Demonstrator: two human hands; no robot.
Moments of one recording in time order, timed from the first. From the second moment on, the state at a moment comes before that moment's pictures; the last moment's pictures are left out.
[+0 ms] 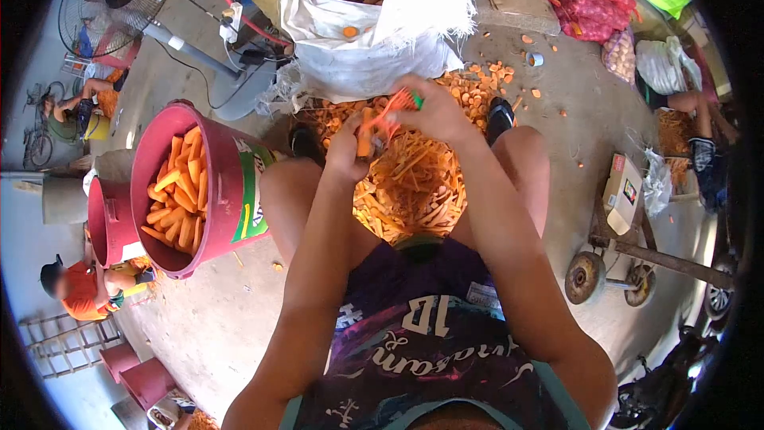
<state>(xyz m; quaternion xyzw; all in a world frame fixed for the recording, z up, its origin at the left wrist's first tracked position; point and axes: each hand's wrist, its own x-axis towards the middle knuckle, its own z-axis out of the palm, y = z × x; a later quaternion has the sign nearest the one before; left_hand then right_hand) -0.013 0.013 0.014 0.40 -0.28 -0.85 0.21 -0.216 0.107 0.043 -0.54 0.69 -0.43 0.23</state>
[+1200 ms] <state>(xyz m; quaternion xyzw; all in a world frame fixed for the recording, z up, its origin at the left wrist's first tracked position) -0.022 0.018 0.031 0.29 -0.24 -0.90 0.20 -0.201 0.122 0.079 -0.64 0.61 -0.41 0.23</state>
